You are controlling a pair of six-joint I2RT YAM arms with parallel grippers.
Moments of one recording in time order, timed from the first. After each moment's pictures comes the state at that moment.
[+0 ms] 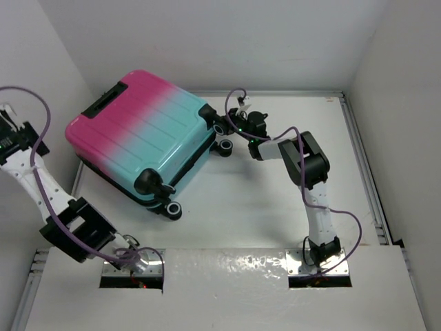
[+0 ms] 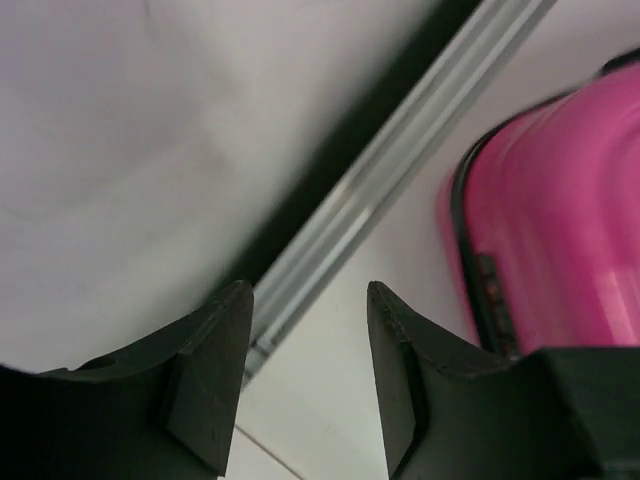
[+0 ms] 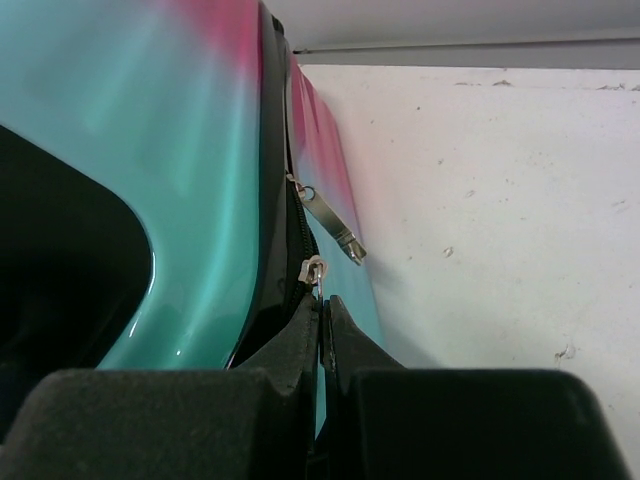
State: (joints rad) left arm 0.82 1.37 1.49 -0.80 0.09 0.14; right arm 0.43 2.31 1.33 0.96 -0.43 0.57
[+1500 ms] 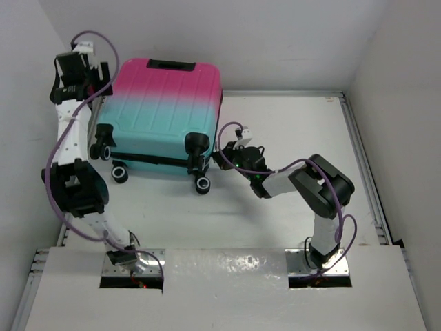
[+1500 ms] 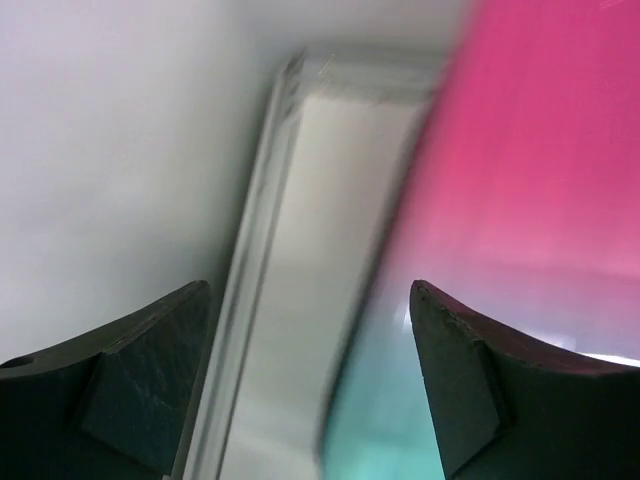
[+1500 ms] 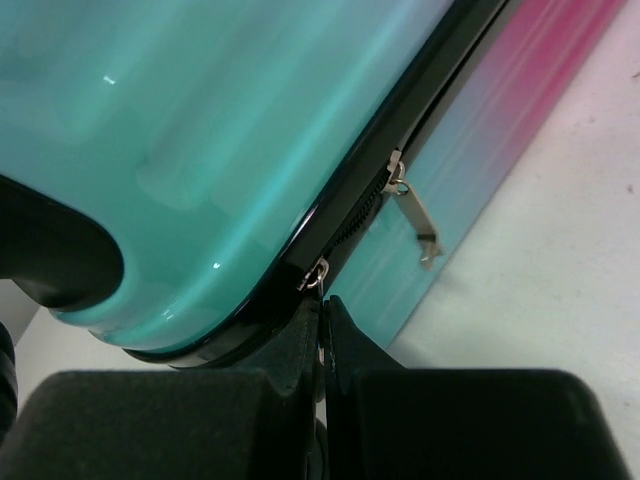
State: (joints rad) left arm 0.29 1.79 1.77 -0.49 -0.04 0.15; right arm 0.68 1.89 0.73 1.00 -0.01 0.57
